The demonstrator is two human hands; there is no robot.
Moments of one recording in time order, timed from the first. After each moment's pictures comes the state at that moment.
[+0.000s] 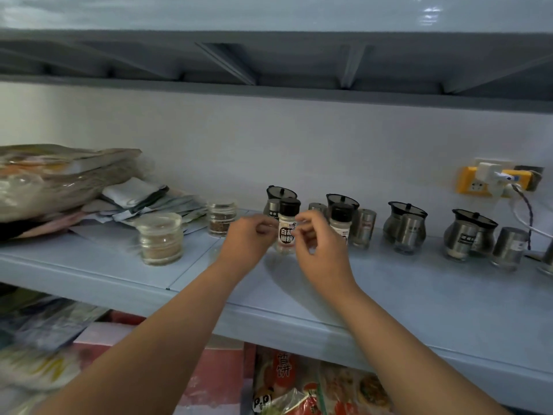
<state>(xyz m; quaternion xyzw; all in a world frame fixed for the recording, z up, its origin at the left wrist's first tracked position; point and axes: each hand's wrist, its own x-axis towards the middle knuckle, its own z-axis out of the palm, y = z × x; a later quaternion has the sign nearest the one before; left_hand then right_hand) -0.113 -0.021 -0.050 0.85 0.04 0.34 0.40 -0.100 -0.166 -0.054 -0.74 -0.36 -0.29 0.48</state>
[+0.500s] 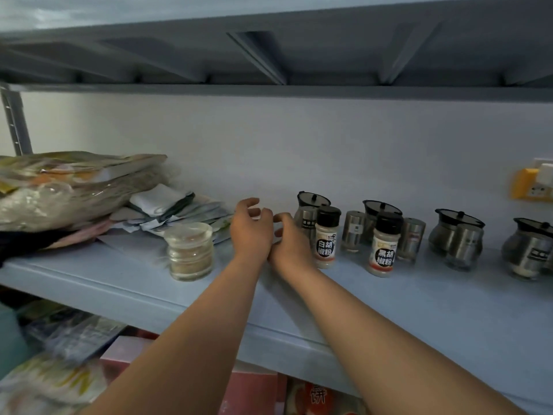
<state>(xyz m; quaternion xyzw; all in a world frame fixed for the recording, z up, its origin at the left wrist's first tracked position) -0.083 0.025 -0.040 0.66 0.18 0.43 0.59 -0.074 -0.043 -0.053 -0.81 -0.28 -0.09 0.50</state>
